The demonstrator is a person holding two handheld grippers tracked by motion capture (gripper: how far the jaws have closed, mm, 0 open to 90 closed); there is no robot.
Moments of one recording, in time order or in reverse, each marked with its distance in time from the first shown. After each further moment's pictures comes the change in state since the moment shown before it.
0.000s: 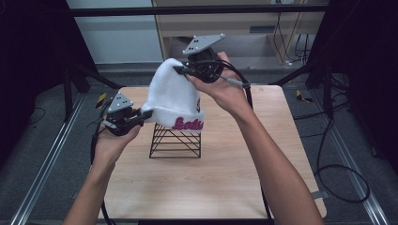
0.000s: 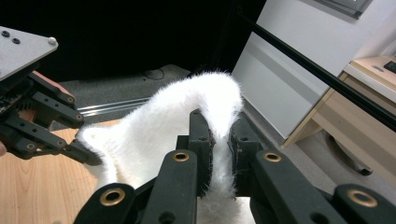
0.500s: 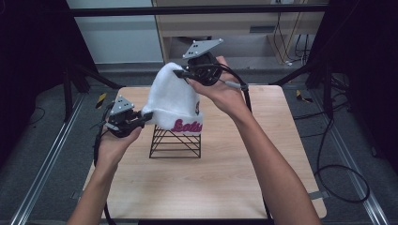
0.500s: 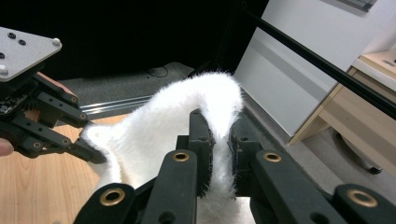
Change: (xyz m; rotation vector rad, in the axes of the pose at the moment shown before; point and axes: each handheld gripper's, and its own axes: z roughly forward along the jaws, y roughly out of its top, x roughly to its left) left arm 0.003 -0.015 0.010 -0.003 0.012 -0.029; right arm -0.001 -0.014 0.012 0.006 0.019 0.007
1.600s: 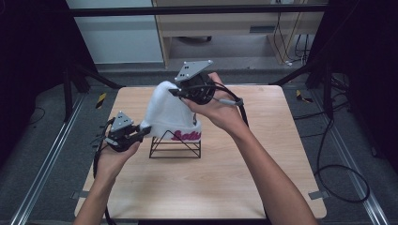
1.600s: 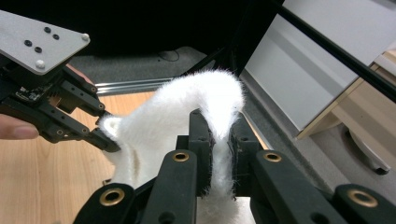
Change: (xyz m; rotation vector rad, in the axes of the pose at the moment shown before) left arm -0.004 -0.048 0.001 0.041 -0.014 0.007; right arm 0.039 -0.019 0.007 0.057 0.038 -0.066
